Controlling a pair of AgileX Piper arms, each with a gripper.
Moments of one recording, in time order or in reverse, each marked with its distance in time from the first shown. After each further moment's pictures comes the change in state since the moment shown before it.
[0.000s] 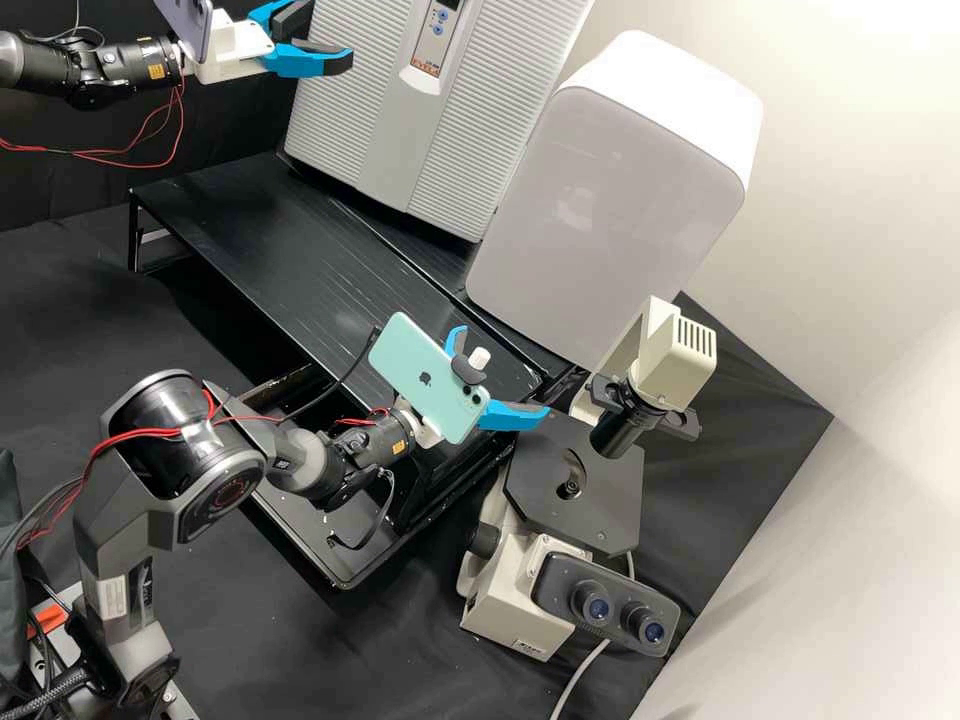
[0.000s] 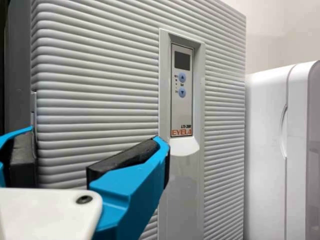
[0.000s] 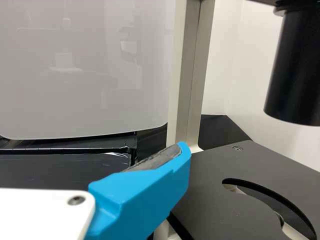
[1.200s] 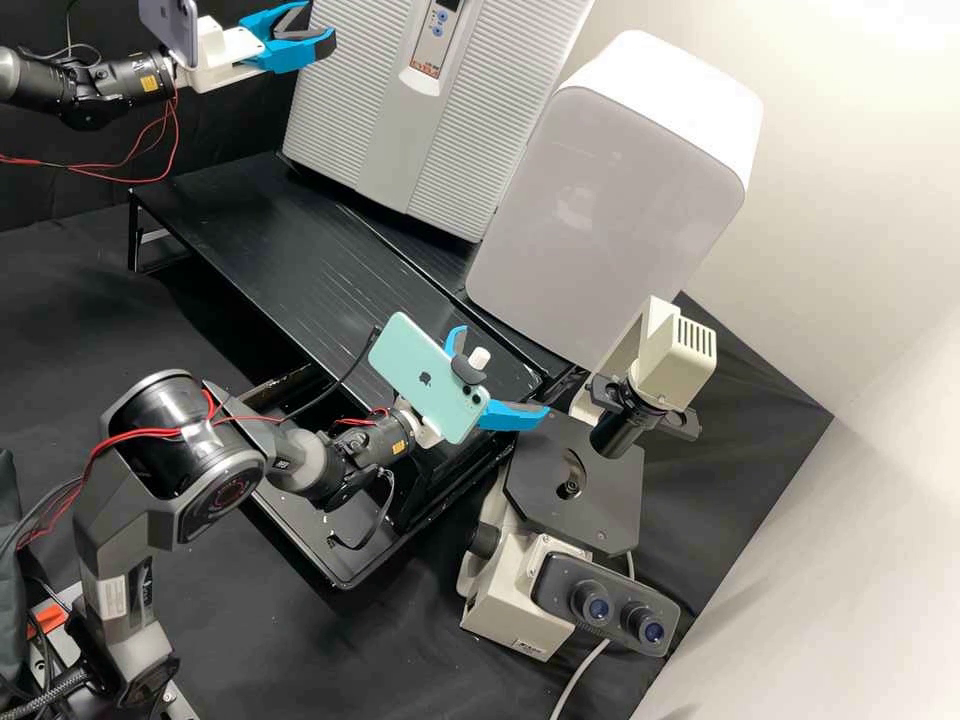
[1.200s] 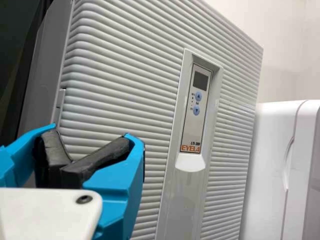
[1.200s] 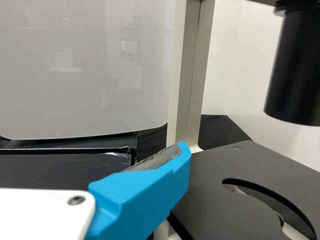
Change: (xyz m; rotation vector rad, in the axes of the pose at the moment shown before) left arm -0.015 -0.016 0.011 -0.134 -0.007 0.059; right arm 0.000 0.000 0.000 0.000 0.000 0.000
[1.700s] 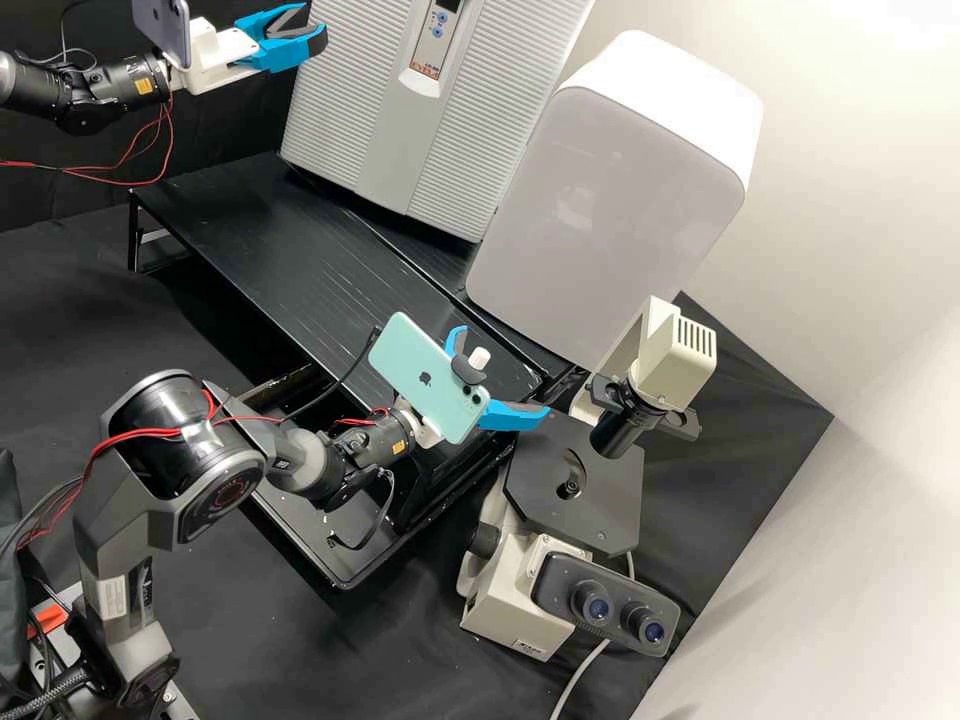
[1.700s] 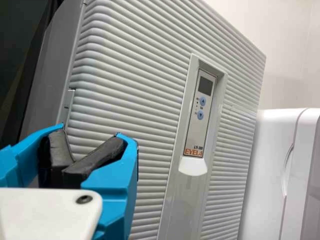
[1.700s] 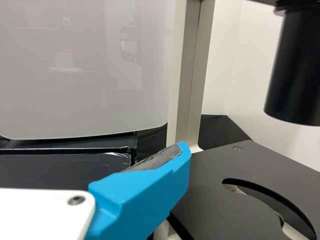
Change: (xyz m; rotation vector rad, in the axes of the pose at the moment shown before) left arm -0.004 -0.001 0.001 -0.035 0.009 0.022; right arm 0.000 0.000 0.000 0.000 0.000 0.000
